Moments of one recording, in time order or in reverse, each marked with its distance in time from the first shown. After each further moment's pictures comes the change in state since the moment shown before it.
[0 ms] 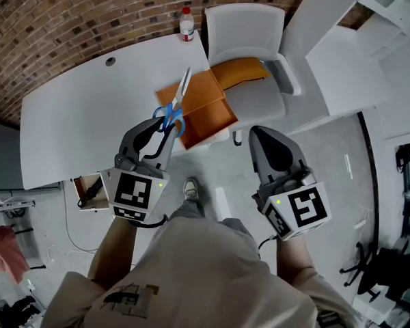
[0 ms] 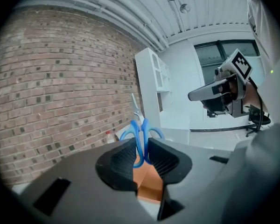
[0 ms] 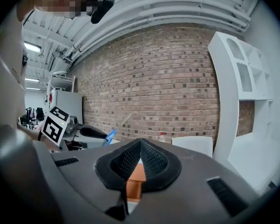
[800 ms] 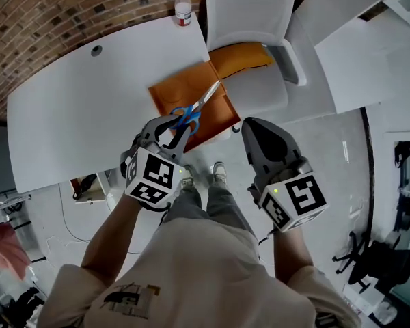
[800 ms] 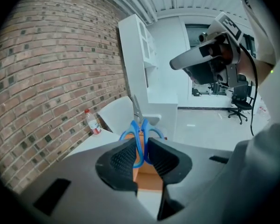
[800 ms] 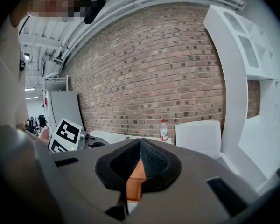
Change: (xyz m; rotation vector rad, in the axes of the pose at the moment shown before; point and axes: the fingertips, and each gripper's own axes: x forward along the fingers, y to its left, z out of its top) left arm 0.117 -0.014 -0.098 0.109 0.269 -0.230; right arm 0.091 -0.040 -0.043 0.108 0.113 0.046
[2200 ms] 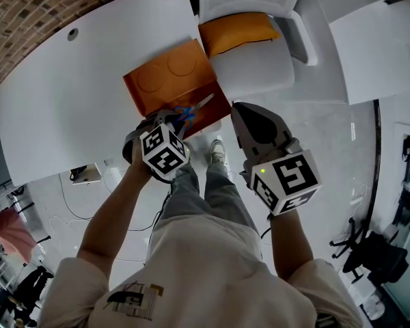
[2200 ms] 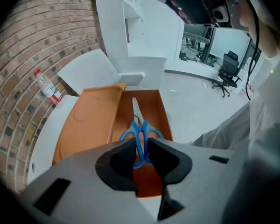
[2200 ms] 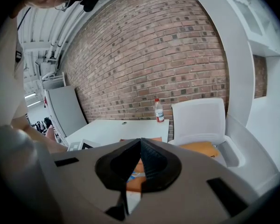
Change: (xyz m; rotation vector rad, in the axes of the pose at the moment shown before) left arm 0.149 -0.047 -0.130 0.115 0.496 -0.213; right arm 0.062 -0.085 -0.088 0.073 0.173 0.065
